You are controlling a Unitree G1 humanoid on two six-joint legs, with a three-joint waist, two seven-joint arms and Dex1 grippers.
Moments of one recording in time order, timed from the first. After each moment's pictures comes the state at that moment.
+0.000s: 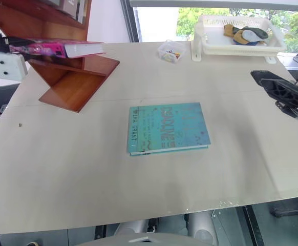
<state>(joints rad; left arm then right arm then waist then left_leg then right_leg) -1.28 1.25 -0.24 1.09 0.61 -1.01 -0.66 -0.52 -0.89 -0.49 0.13 1.12 0.95 1.32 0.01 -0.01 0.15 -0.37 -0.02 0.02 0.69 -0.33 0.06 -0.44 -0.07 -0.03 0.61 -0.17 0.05</state>
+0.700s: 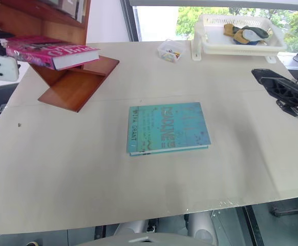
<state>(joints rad) -1.34 1.31 -0.37 1.18 0.79 -0.93 -0.50 -0.53 -0.90 -0.49 0.13 1.12 0.95 1.31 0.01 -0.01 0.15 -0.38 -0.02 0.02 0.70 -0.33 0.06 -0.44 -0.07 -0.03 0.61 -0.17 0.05</state>
